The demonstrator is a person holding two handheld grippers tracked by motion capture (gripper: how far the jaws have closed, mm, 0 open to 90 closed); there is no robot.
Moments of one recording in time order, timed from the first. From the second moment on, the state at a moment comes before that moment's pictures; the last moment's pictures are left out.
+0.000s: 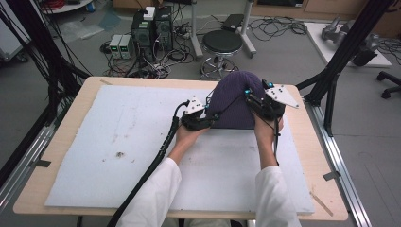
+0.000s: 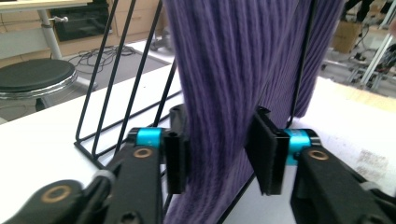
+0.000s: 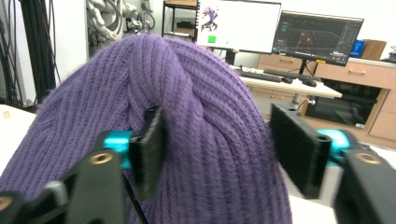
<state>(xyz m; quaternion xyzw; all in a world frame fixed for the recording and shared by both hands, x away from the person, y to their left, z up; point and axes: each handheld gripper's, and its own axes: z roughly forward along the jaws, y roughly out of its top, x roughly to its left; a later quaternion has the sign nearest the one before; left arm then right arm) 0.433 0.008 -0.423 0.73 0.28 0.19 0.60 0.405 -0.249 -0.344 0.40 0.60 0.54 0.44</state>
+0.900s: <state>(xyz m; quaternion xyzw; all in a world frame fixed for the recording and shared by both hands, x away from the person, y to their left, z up) 0.387 0.082 -0.346 0.60 0.30 0.29 0.68 0.361 -0.239 -0.311 0.40 0.52 0.59 0.46</state>
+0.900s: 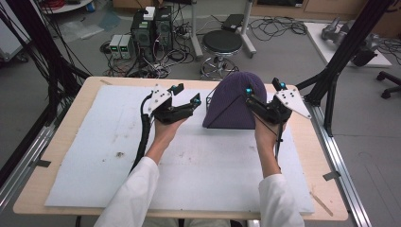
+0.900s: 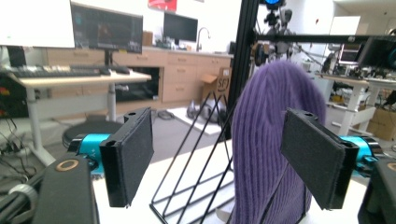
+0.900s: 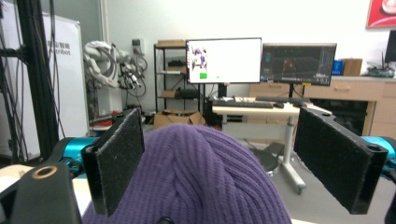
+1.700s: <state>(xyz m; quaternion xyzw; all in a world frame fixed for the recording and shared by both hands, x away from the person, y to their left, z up) 0.331 0.167 -0.315 0.54 0.31 0.35 0.70 0.307 -0.238 -0.303 0.39 0.52 0.60 0.47</state>
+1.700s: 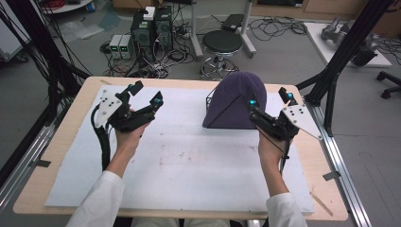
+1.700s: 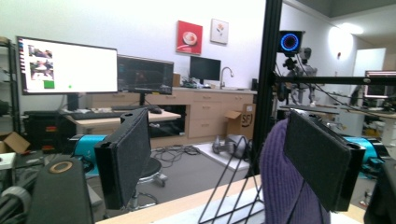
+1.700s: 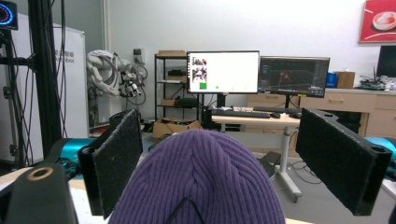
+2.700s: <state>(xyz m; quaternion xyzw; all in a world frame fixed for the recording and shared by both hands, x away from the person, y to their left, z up) 0.305 0.255 -0.354 0.50 0.38 0.39 0.67 0.288 -0.253 -0.335 0.42 0.52 0.59 0.44</state>
